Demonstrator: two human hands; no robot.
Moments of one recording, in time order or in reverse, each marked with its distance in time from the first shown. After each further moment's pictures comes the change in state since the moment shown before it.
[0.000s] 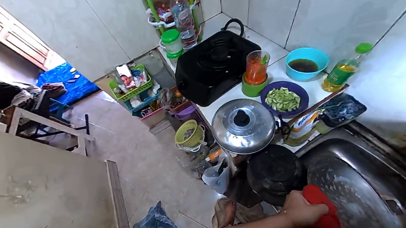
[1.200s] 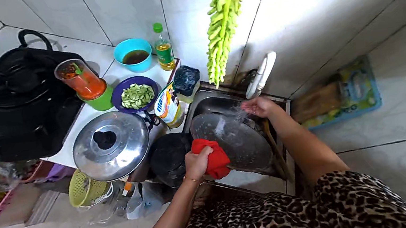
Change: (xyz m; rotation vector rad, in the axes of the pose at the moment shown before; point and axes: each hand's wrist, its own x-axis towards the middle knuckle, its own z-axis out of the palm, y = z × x) left_hand 0.016 0.049 0.021 -0.021 0.145 -0.043; right_hand -0.051 0.093 -0.023 1.049 -0.510 0.588
